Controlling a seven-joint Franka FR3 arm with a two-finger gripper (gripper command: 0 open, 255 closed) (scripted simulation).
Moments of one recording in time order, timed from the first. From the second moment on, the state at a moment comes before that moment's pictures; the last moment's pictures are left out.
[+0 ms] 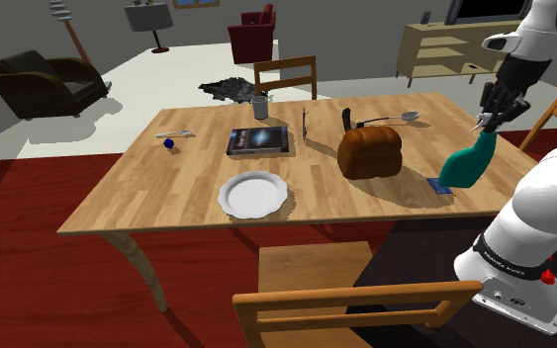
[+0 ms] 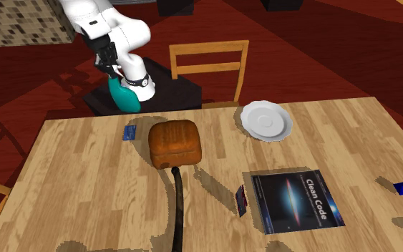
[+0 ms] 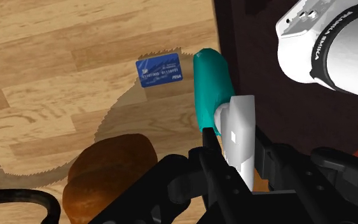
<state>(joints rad) -0.23 -1.29 -0.40 -2.77 -0.36 1.56 -0.99</state>
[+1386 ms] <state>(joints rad) -0.28 -1.33 -0.48 -2.93 -0.44 1.68 -1.00</state>
